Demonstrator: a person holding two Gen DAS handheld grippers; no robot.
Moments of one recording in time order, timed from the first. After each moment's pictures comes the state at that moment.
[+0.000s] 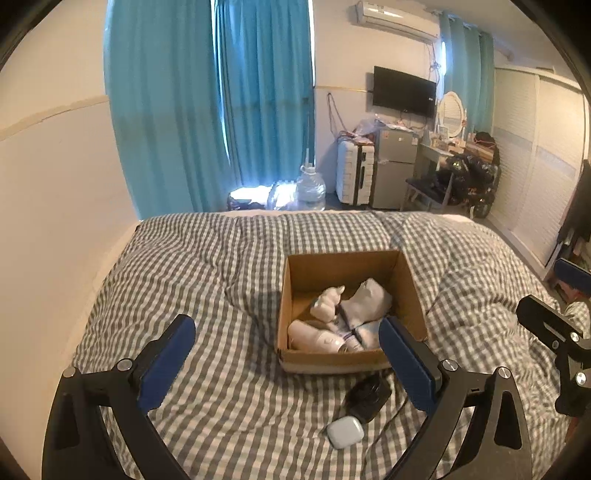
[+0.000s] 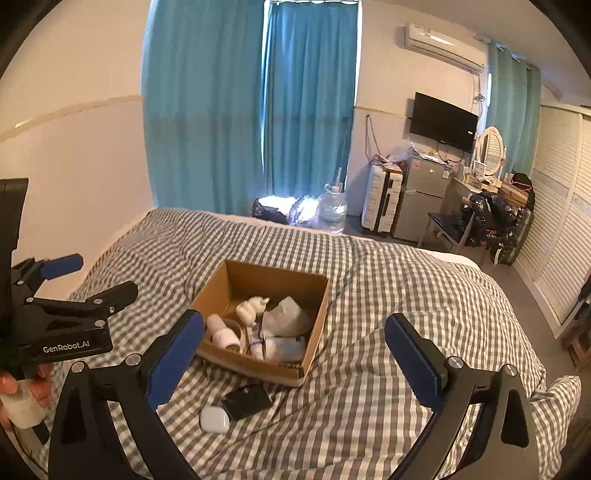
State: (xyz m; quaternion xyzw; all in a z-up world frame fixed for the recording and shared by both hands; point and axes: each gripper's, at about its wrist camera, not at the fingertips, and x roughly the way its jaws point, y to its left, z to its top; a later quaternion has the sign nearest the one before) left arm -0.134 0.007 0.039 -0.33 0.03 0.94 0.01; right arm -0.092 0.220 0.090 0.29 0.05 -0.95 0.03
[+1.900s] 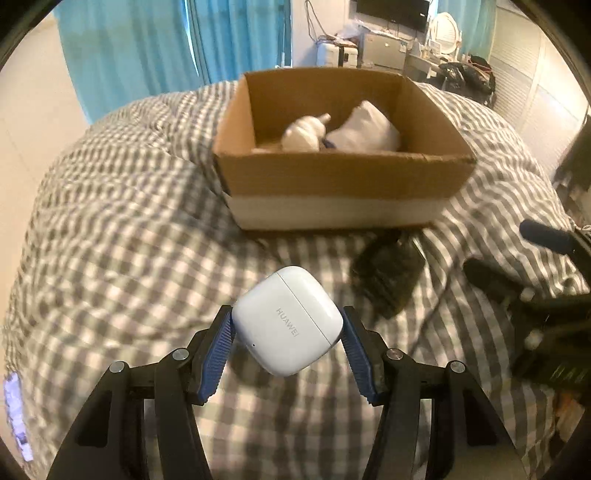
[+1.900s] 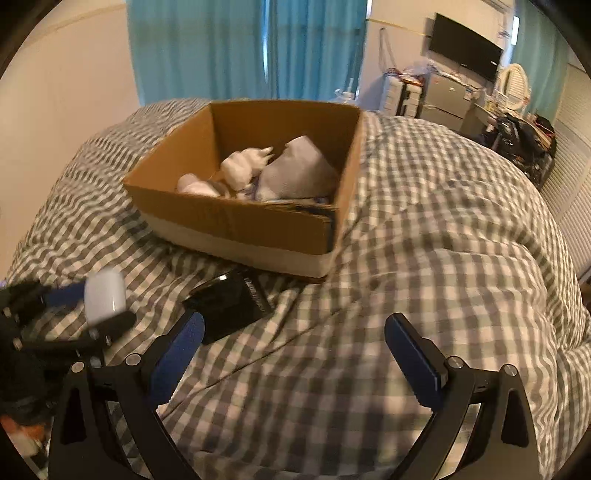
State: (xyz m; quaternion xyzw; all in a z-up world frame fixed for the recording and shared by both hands) left arm -0.123 0.022 -0.126 -0.48 0.05 0.87 0.05; right arm -0.135 0.210 -0.102 0.45 0.05 -0.89 0.04
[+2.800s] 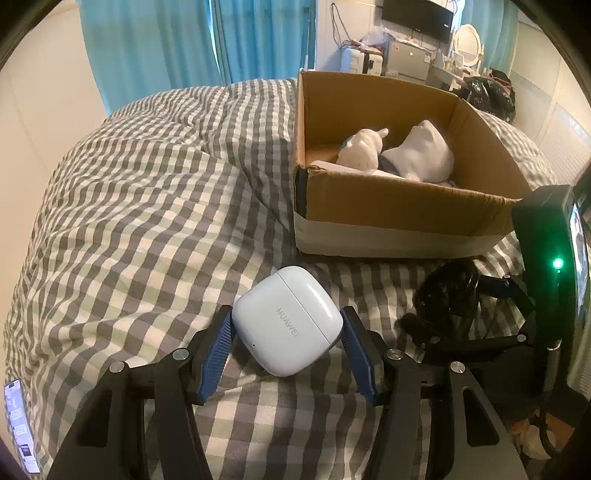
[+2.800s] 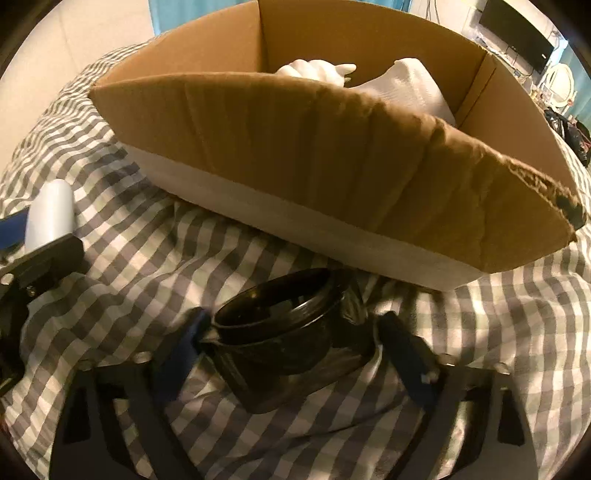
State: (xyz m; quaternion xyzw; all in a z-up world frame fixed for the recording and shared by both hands) left arm -0.171 -0.023 -0.145 -0.48 0.03 0.88 0.03; right arm -0.197 0.153 -0.183 0.54 0.08 -0.83 0.08
